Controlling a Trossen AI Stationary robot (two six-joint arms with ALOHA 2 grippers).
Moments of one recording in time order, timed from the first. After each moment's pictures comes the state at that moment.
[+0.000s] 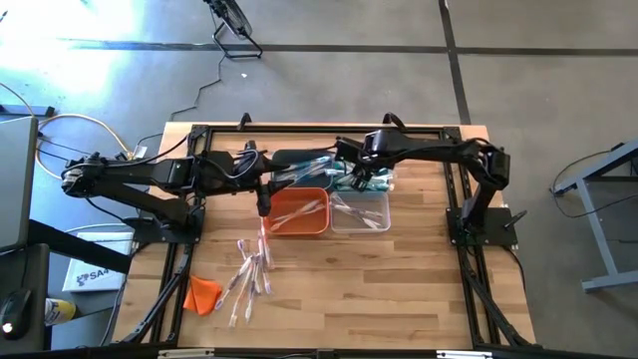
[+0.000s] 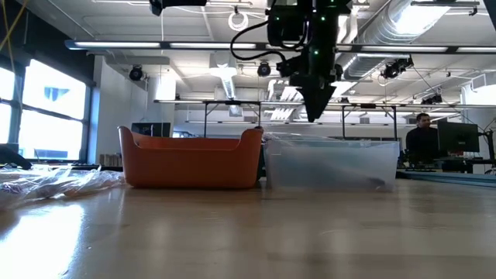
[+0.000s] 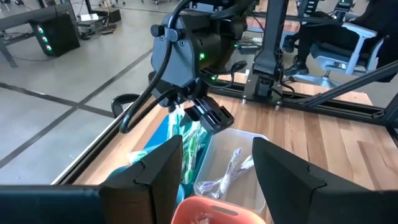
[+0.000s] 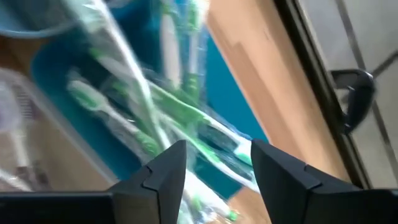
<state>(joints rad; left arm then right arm) -0.05 1.01 1.02 -0.24 -0.35 -0.12 -0.28 1.79 1.50 -1.10 0.38 0.26</state>
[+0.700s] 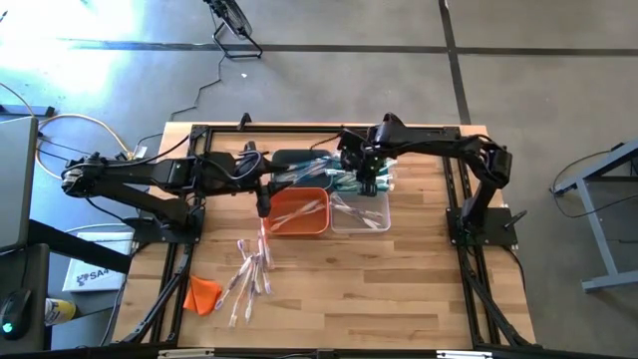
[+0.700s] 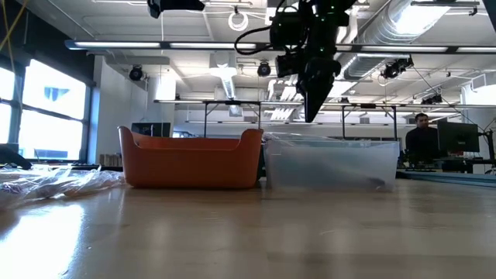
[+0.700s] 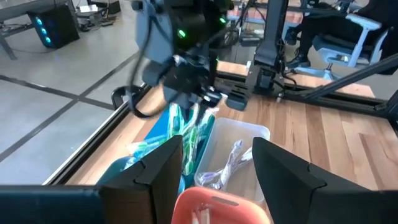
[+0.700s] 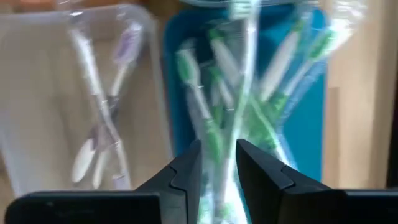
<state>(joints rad) -0.05 1.01 1.02 -0.27 -0.35 -0.14 -0.35 1.78 1.50 -1.08 0.01 -0.25</state>
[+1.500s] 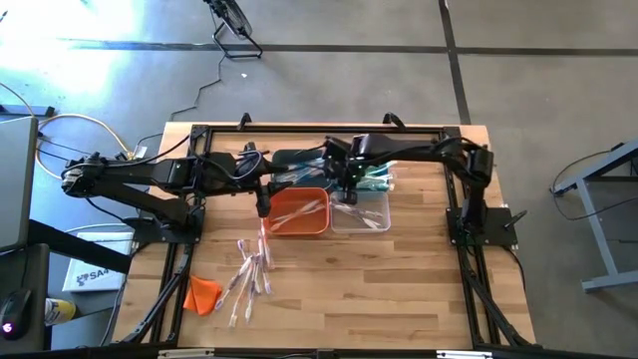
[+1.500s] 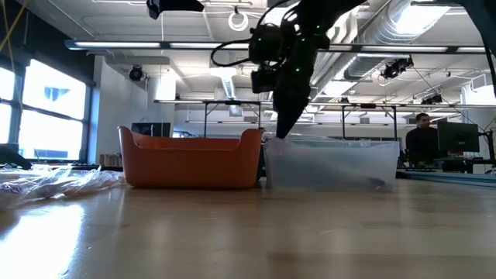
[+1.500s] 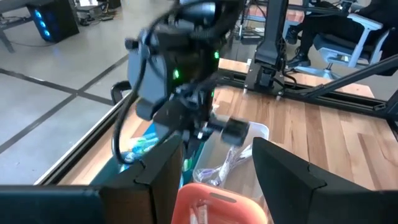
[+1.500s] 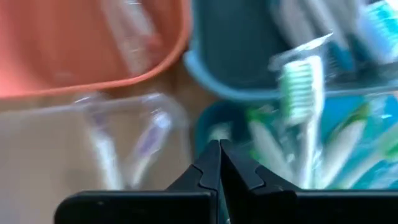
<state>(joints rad) -0.05 1.01 1.02 -0.29 -0.35 -0.16 -0.30 1.91 1.50 -0.84 -0.09 -0.18</state>
